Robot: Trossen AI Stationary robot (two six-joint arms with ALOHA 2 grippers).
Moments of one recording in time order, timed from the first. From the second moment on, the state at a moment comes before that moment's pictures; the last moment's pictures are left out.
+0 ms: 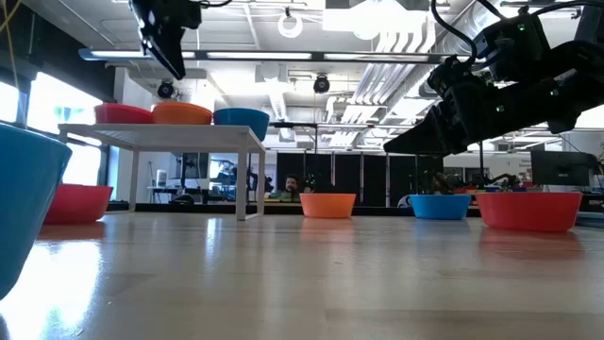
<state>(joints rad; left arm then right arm) 0.70 1.19 1.42 -1.21 -0.01 0.13 -0.05 1.43 0.21 0.98 0.15 0.04</state>
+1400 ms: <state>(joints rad) -0.17 1.10 0.75 -1.07 -0.21 -0.93 -0.05 1.43 0.21 0.96 0.15 0.05</state>
